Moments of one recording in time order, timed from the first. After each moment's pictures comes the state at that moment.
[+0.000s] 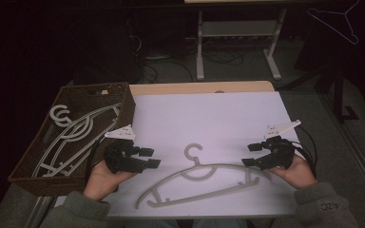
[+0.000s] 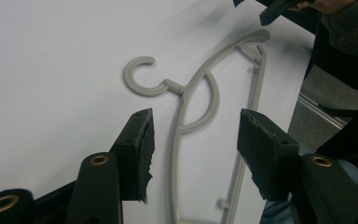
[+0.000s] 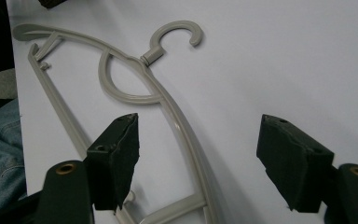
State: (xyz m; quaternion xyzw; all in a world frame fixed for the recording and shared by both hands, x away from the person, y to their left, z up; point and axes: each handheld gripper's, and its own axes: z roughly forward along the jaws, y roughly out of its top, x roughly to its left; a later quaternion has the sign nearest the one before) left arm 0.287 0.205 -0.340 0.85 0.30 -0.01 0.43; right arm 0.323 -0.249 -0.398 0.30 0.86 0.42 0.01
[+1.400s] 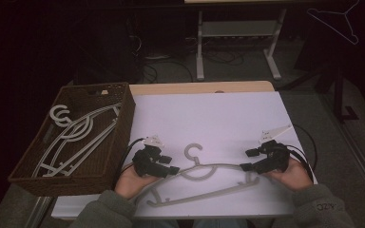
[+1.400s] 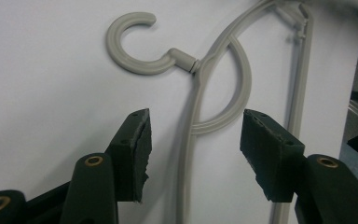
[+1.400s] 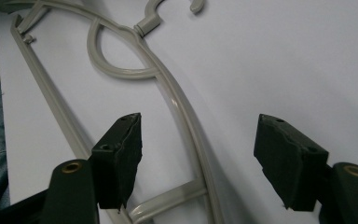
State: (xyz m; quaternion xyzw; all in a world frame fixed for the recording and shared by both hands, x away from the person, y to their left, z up) left arm 0.310 0.158 -0.408 0.87 0.32 -0.02 0.38; right arm 0.325 -0.242 -0.420 0.30 0.87 0.39 -0.01
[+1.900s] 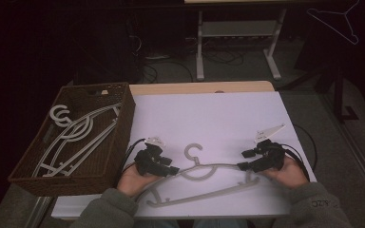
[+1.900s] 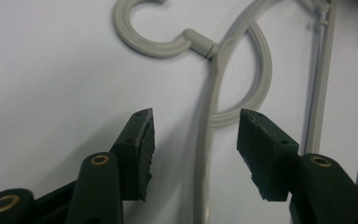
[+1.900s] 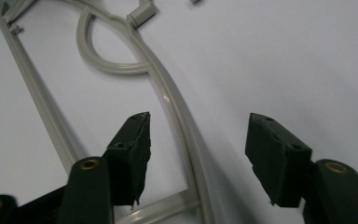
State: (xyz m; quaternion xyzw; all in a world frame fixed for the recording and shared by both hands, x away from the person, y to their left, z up) left arm 0.318 0.156 -0.424 0.87 0.33 -0.04 0.36; right arm 0.333 -0.234 -0.429 0.28 0.88 0.37 -0.01
